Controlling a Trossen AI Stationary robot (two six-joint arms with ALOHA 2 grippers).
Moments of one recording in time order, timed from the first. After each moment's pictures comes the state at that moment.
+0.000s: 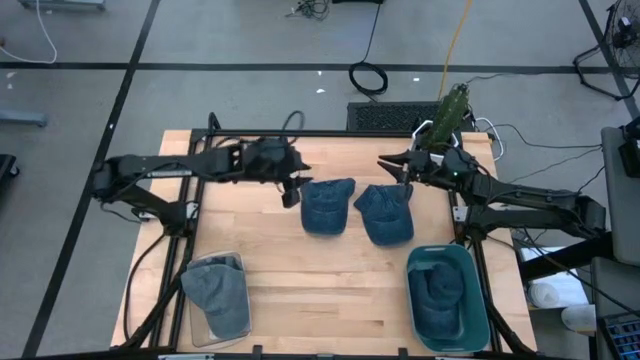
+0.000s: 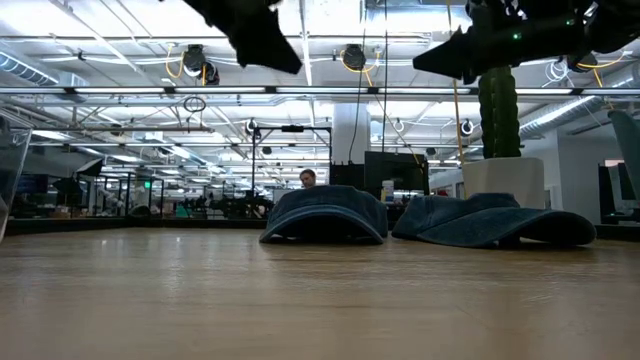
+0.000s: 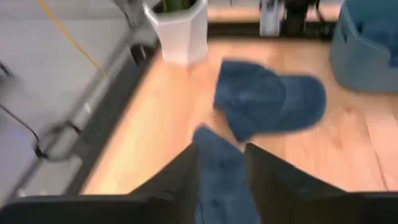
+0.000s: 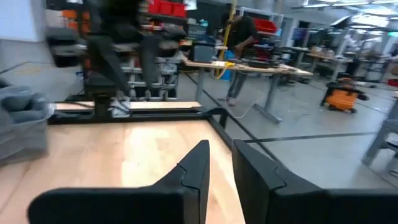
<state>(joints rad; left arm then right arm) 0.17 1.37 1.15 -0.32 -0.10 0.08 -0.38 0.82 0.47 0.36 -0.05 -0.11</state>
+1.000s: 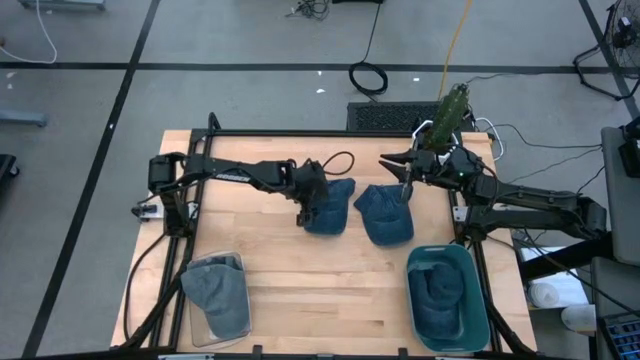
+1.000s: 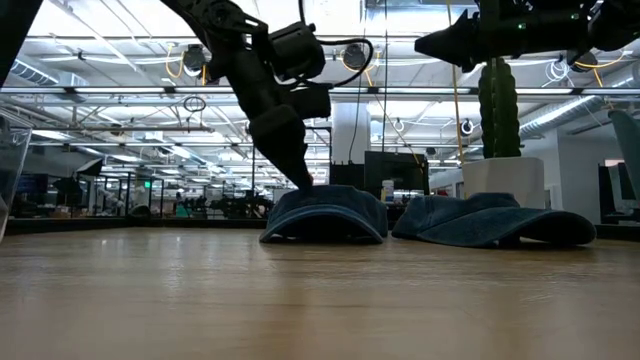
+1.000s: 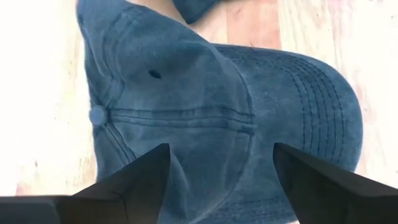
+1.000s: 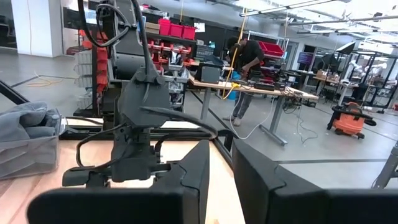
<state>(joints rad) 0.19 1.83 1.22 -0.41 0.08 0.21 -0.38 0.80 0.47 0.42 -0.11 -0.14</state>
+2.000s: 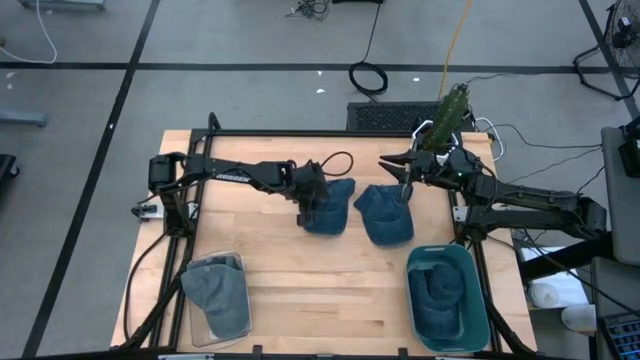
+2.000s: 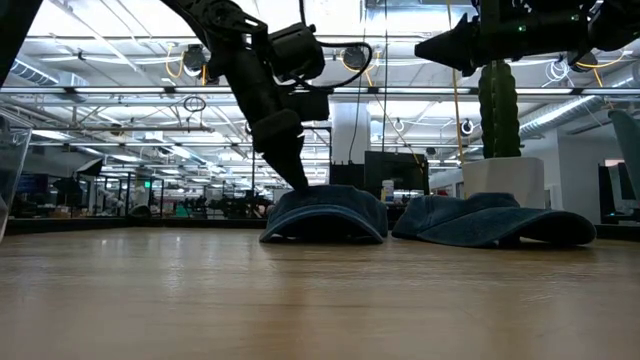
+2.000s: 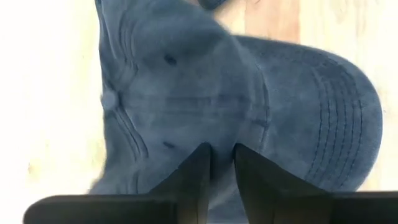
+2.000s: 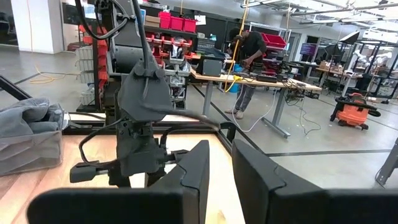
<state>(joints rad) 0.19 1.83 1.22 -0.43 0.02 0.15 -0.38 0.80 0.47 0.39 -0.11 -0.12</state>
